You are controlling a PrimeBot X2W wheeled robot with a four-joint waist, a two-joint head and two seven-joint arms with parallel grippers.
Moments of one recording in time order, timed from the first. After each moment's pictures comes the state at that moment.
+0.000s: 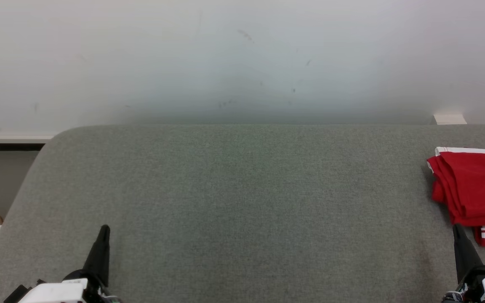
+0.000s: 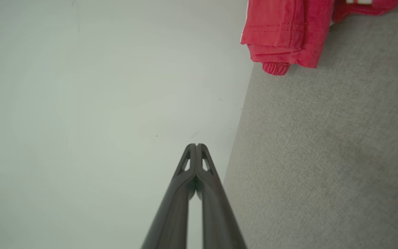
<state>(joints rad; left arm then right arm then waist) -0.11 0.05 0.11 0.25 -1.61 -0.13 0.11 -0.10 -0.05 -0.11 0.24 1.62 0.13 0.11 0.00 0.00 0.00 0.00</state>
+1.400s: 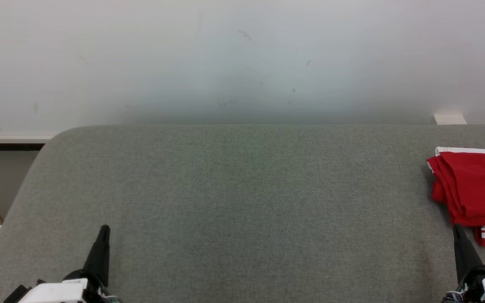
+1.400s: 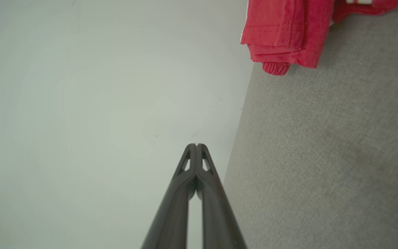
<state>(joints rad) -0.11 0.05 0.11 0.25 -1.61 -0.13 0.11 -0.10 -0.05 -0.11 0.24 1.62 0.13 0.11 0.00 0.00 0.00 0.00</state>
